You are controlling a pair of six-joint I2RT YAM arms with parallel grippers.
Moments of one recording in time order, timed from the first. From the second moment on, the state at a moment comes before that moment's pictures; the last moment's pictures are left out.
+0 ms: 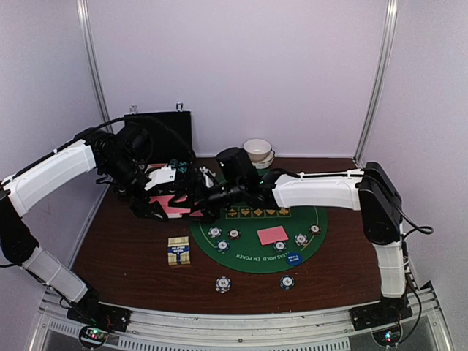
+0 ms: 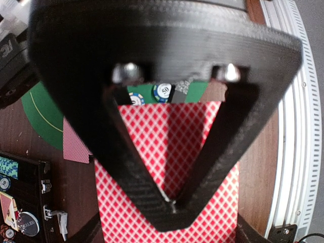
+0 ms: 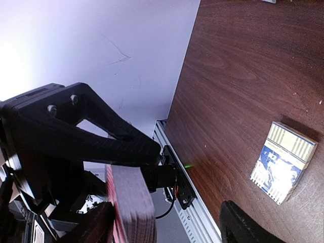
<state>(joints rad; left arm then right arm) -0.52 1.47 1.40 -1.14 0.42 0.92 0.96 2.12 1.68 0.04 -0.63 1.10</state>
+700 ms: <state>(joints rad) -0.52 1.47 1.40 -1.14 0.42 0.92 0.95 2.04 1.65 -0.03 -0.64 1.09</state>
